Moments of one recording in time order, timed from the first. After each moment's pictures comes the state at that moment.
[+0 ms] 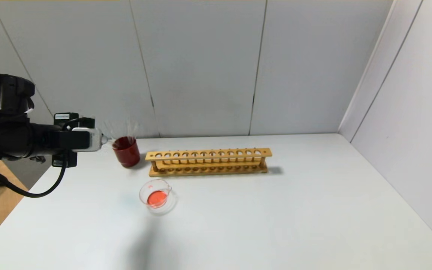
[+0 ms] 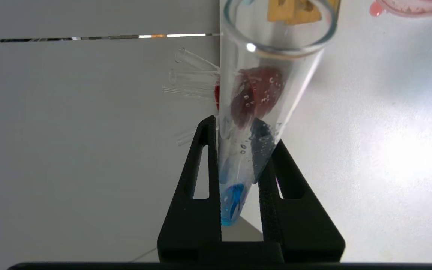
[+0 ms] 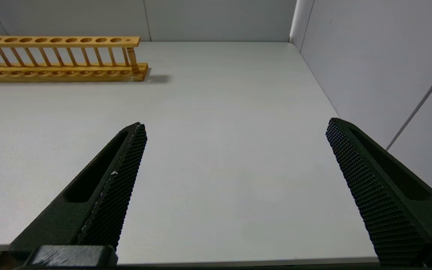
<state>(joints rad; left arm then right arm) 0.08 1.63 -1.04 -0.04 -0.38 1.60 0.00 0.00 0.00 0.00 0.00 0.00</state>
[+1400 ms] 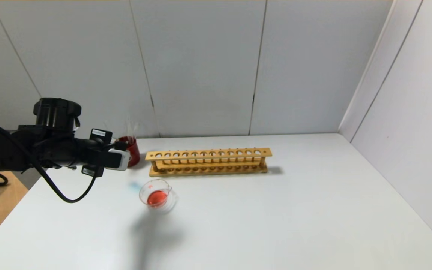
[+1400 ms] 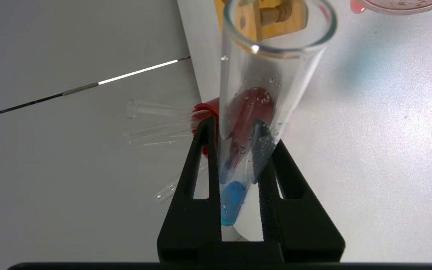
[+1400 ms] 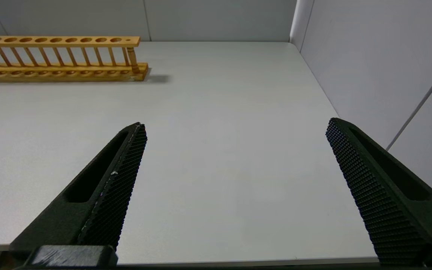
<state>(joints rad) -0.01 1.83 -1.02 -0.18 -0.31 1.74 0.00 0.00 0.00 0.00 0.00 0.00</state>
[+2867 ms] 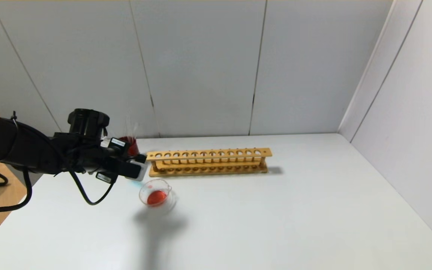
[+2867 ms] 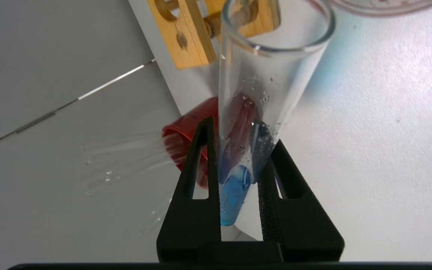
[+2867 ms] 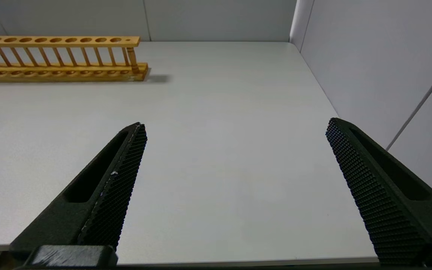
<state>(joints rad) -0.09 1.94 -1.05 -0.20 -0.14 1.80 0.00 0.00 0.00 0.00 0.00 0.00</state>
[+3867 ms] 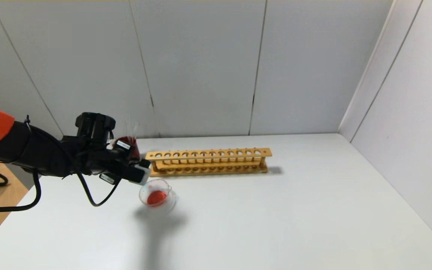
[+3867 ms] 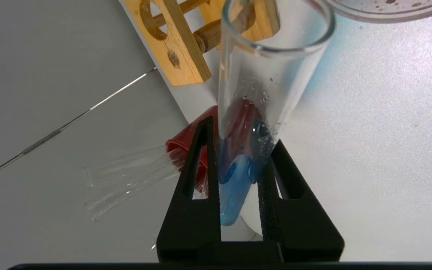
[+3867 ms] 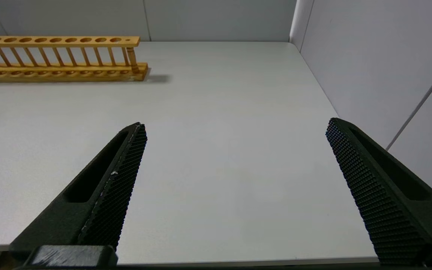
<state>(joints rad) -0.11 1.98 -1.04 -0.25 -0.10 1.87 0.00 0.00 0.00 0.00 0.00 0.00</state>
